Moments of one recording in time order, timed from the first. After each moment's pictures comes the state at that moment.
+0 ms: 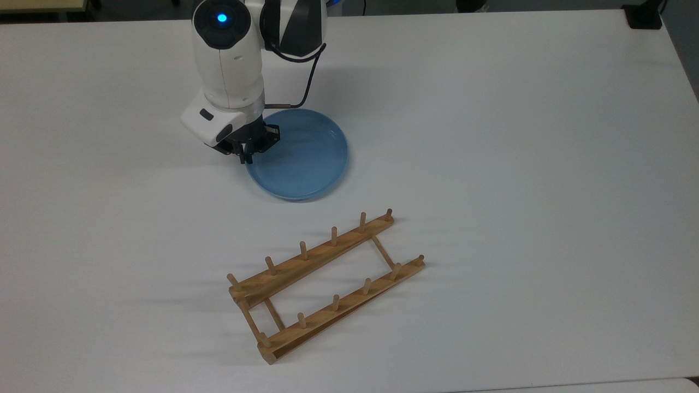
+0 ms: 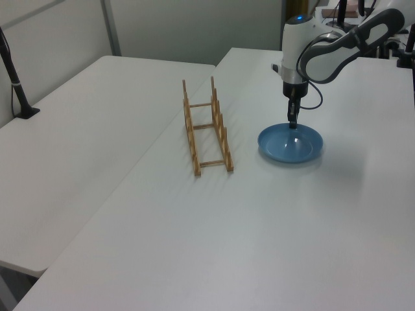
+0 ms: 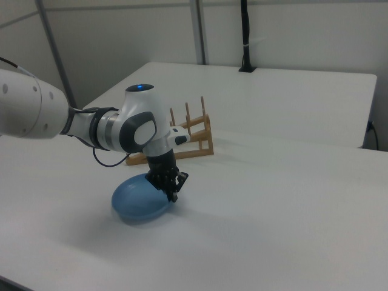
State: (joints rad) arm -0.07 0.29 -0.02 -1.97 -0.12 2.28 -0.17
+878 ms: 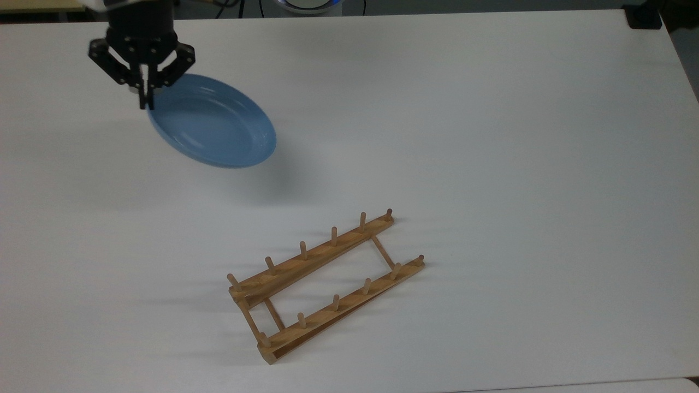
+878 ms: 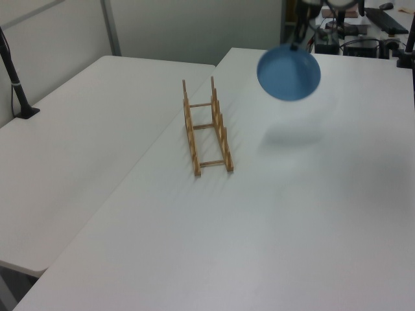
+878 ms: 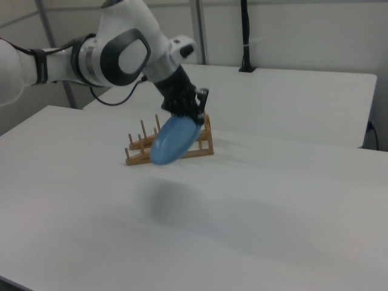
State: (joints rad) arm -0.18 0.06 -0.03 -1.77 -0.19 2.22 -0.35
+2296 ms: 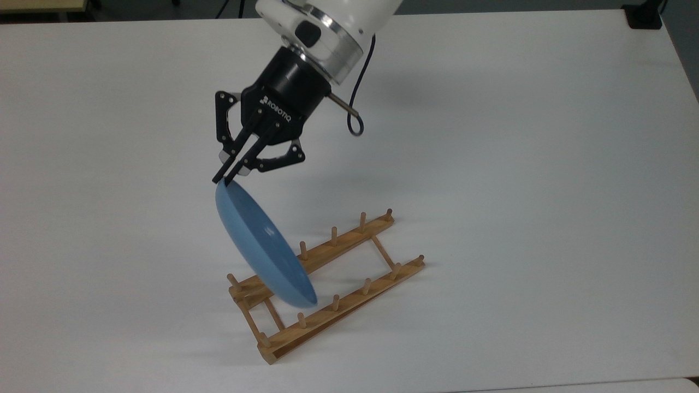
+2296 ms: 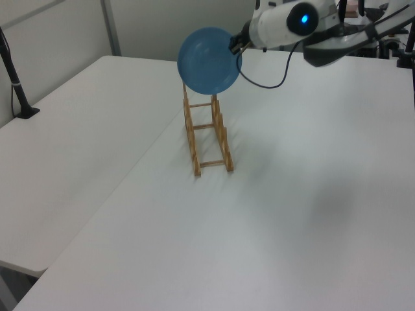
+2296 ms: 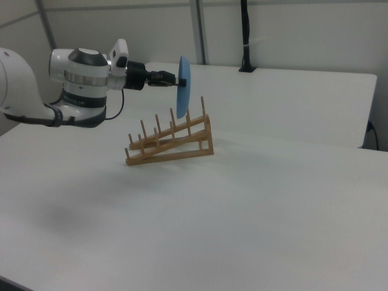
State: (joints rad) arm 0.06 0.27 0.05 -1.68 -1.45 2.39 1.28
